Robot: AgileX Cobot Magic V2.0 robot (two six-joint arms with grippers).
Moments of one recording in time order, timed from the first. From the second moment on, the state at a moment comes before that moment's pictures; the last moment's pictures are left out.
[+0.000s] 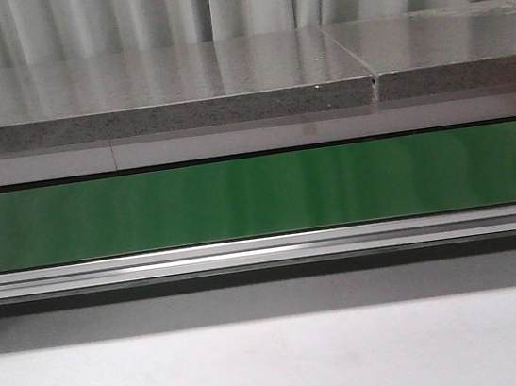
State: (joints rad) left arm 0.37 1.54 -0.80 0.27 0.54 -0.59; right arm -0.03 -0.01 0.03 0.14 0.12 -0.20
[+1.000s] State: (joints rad) left arm -0.02 1.41 -1.15 0.34 0.84 -0.42; right arm -0.03 -0.01 0.03 0.14 0.12 -0.20
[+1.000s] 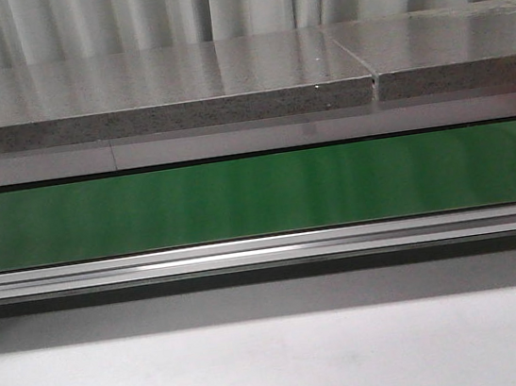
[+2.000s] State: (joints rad) left arm -0.06 1.60 -1.21 0.33 0.89 -0.40; right arm -0.03 -0.01 0.03 0.14 0.12 -0.20
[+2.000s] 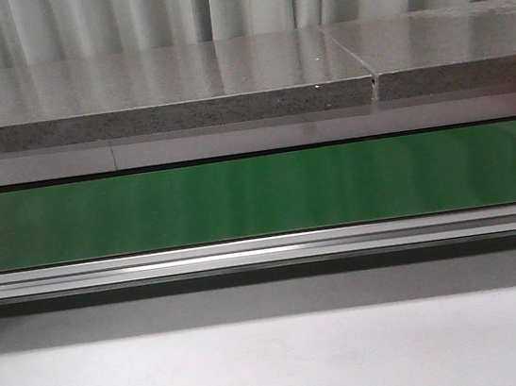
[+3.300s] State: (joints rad) left arm 0.04 1.47 -1.32 0.23 0.89 -0.33; right arm -0.03 -0.01 0.03 0.14 0.12 -0.20
